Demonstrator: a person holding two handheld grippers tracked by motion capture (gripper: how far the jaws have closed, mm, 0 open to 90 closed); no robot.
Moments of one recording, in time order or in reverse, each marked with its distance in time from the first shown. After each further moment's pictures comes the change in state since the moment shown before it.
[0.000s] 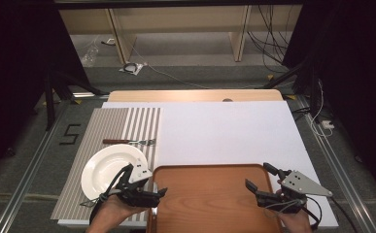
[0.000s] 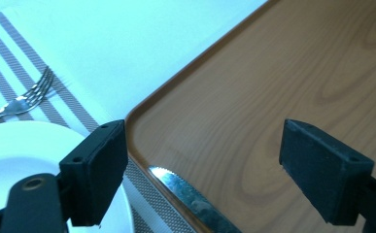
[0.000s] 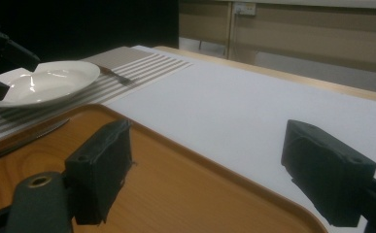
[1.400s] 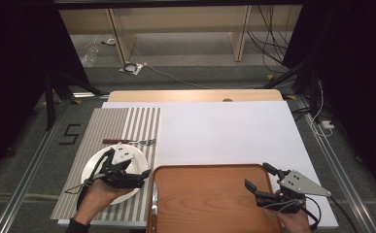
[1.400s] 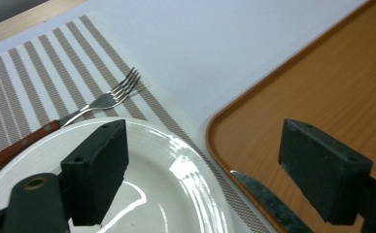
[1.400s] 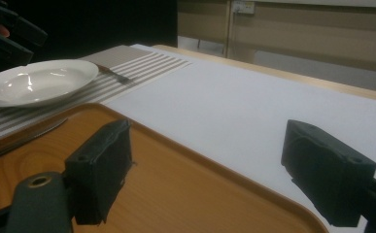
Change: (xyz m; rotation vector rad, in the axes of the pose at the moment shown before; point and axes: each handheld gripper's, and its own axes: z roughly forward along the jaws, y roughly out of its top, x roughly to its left) left arm 0.054 0.007 -0.009 -0.002 0.120 -0.051; right arm 0.001 0.000 0.002 0.002 -0.007 0.000
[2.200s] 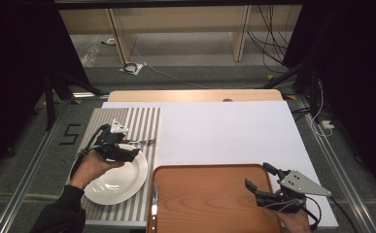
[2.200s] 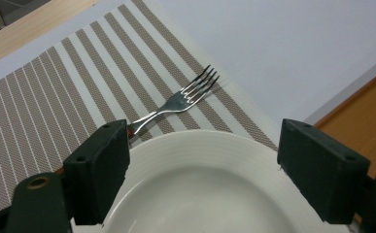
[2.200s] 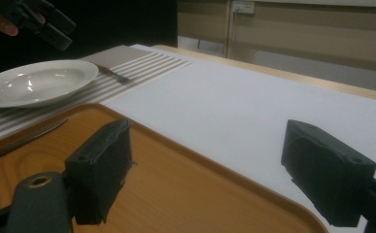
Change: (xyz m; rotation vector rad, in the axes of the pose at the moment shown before) left arm 0.068 0.032 0.031 0.135 0.073 0.008; right arm -0.001 0.000 0.000 0.000 0.001 0.005
